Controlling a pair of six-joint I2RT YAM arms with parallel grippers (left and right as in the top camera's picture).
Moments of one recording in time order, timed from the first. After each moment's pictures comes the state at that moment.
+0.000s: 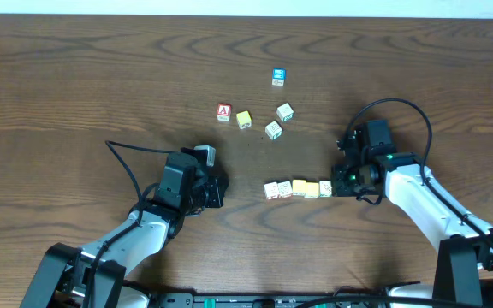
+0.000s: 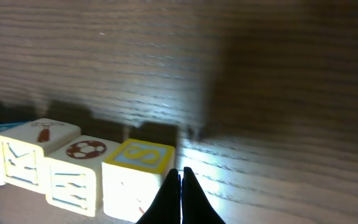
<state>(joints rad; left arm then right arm) -0.36 1.44 0.39 0.20 0.37 -0.49 0.18 1.54 0.79 -0.59 -0.19 0.16</state>
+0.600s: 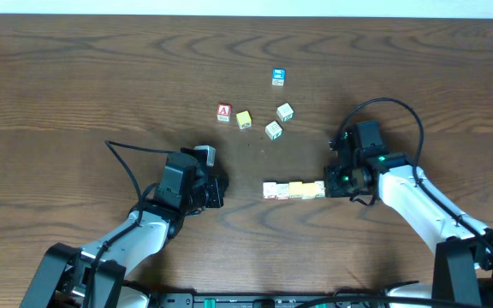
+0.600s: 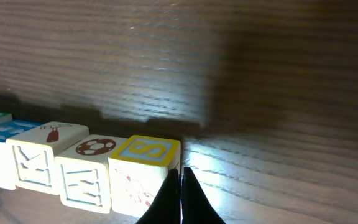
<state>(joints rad) -0.36 1.44 0.39 0.20 0.37 -0.49 0.24 1.54 0.79 -0.58 -0.18 0.19</state>
